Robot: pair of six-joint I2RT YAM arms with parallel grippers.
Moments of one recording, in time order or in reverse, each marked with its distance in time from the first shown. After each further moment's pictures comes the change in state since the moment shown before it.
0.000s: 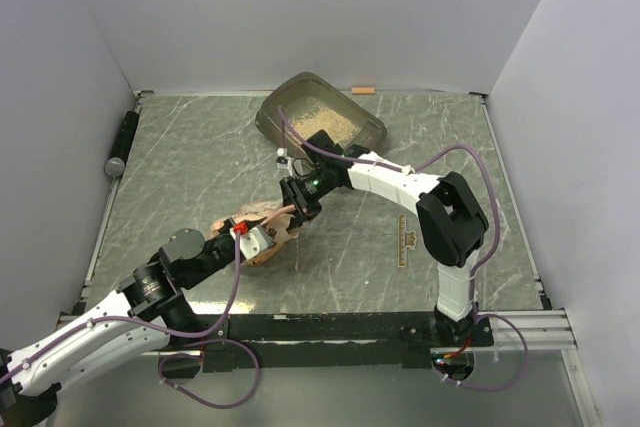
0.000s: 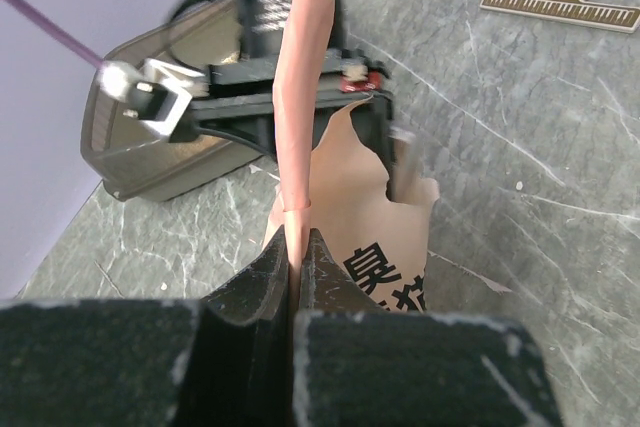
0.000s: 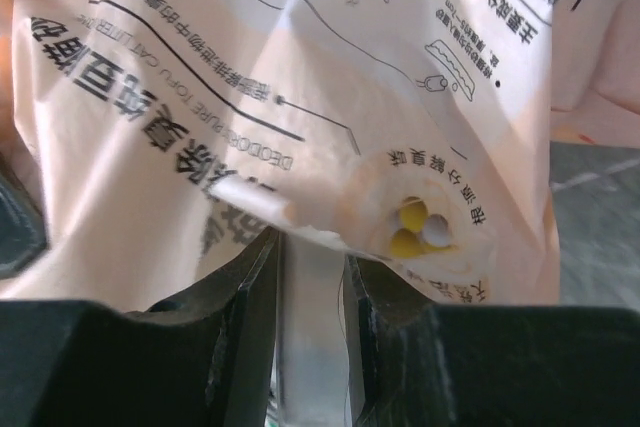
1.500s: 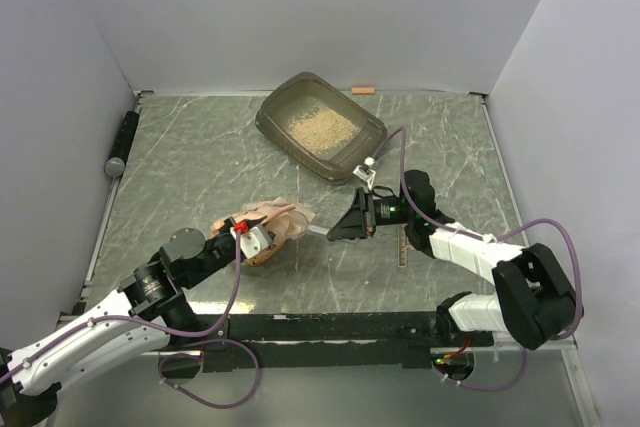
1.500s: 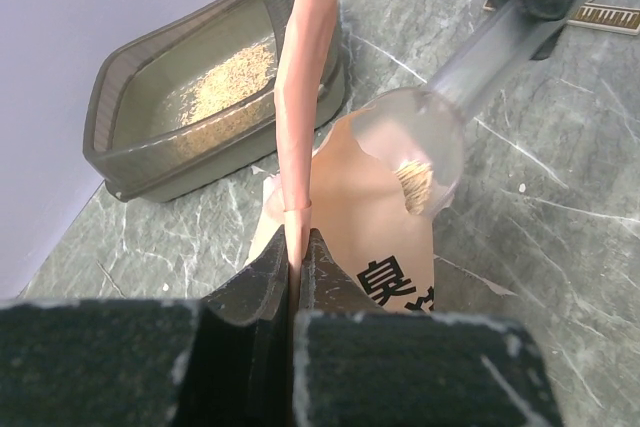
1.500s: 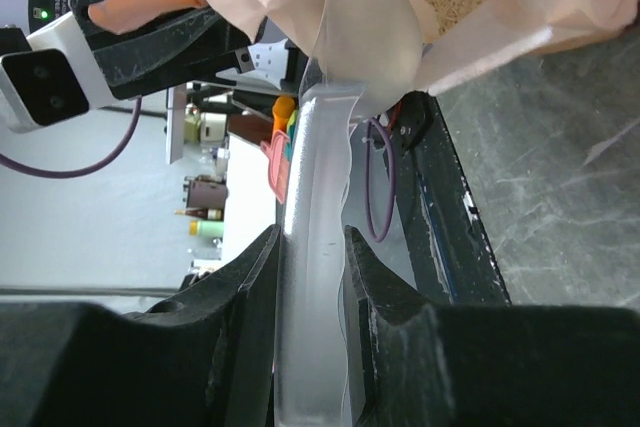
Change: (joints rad) left arm 0.001 0.012 0.000 0.009 -0.004 0.001; right arm -0.269 -0.645 -1.000 1.240 -0.249 0.763
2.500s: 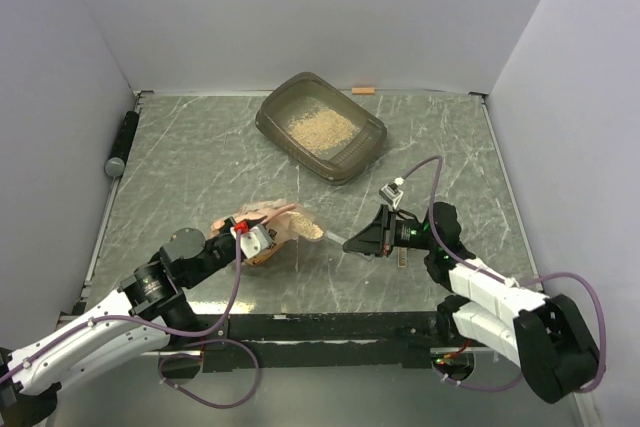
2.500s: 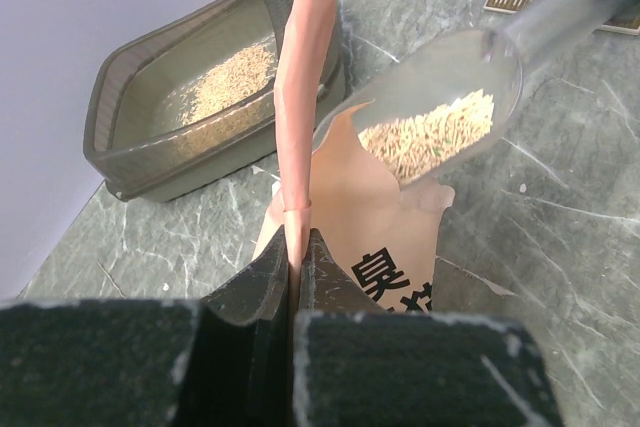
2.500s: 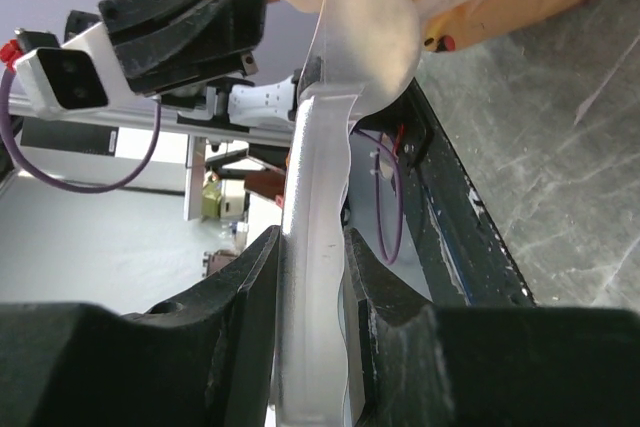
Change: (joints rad) left arm 0.000 0.002 0.000 0.002 -0.002 0.000; right arm -0.072 -0.288 -0.289 0.130 0.110 0.183
